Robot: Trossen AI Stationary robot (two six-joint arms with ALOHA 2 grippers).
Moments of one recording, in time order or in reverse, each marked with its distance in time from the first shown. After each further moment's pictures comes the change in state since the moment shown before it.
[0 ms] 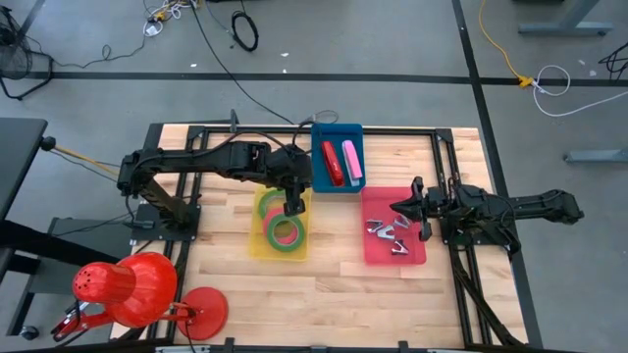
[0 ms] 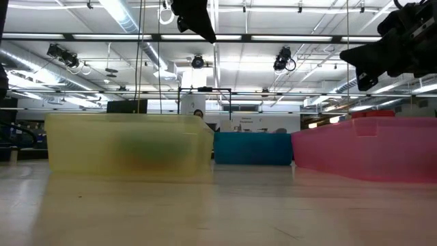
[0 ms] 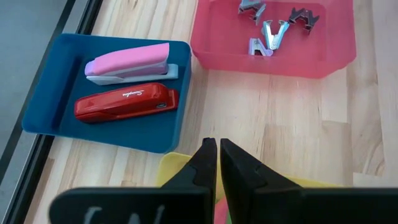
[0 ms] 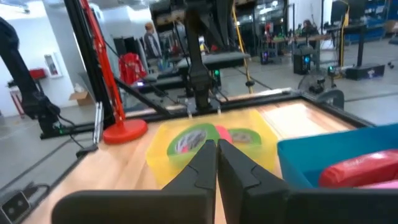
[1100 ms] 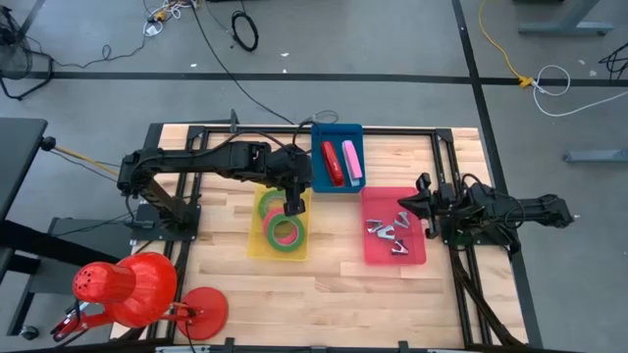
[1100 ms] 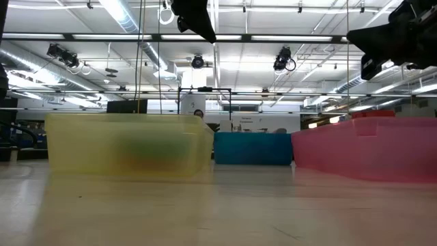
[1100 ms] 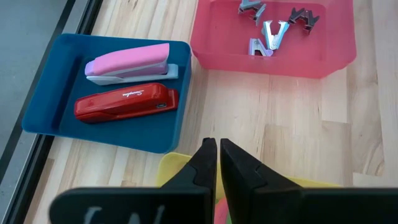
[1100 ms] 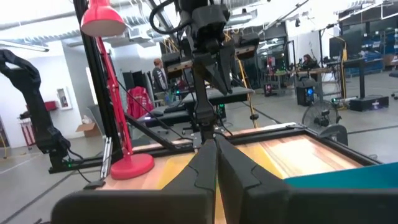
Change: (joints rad) left arm 0.000 0.000 0.000 0.000 0.000 -0.001; right arm 0.000 -0.161 0.000 -0.001 0.000 0.000
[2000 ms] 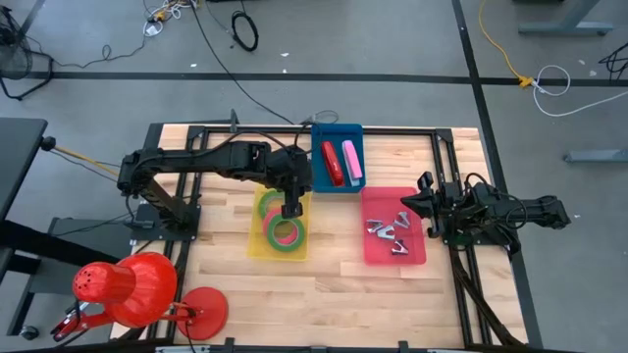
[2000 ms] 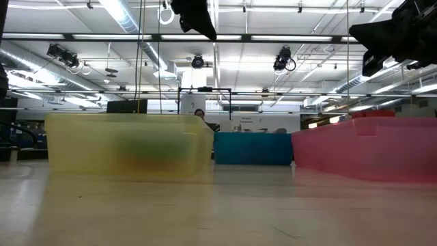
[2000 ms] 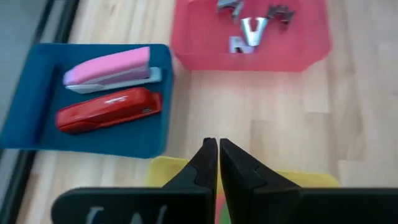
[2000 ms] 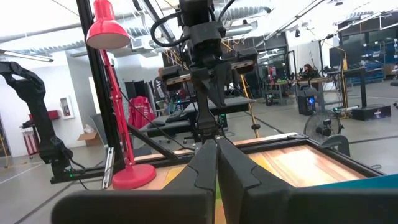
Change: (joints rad) left arm 0.000 0.000 0.000 0.001 0.065 0.060; right arm 0.000 -0.046 0.000 0.002 0.000 0.000
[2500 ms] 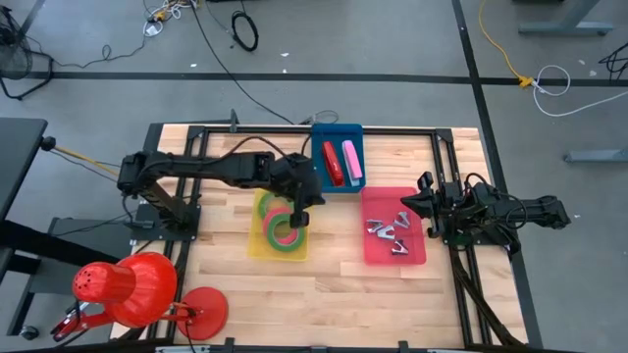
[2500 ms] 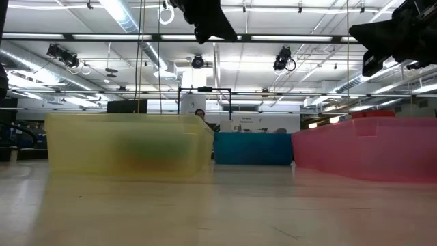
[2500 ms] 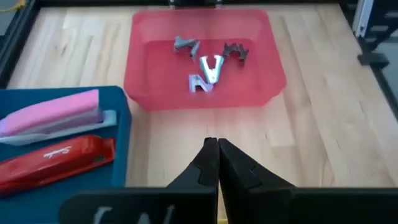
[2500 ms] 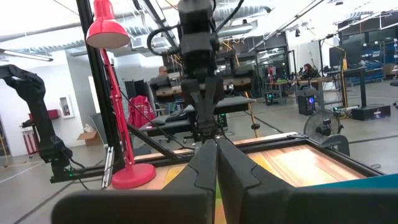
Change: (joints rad) left arm -0.011 0.003 -0.165 0.329 0.158 0.009; right arm 0.000 0.000 0.000 -0.002 0.000 -0.001
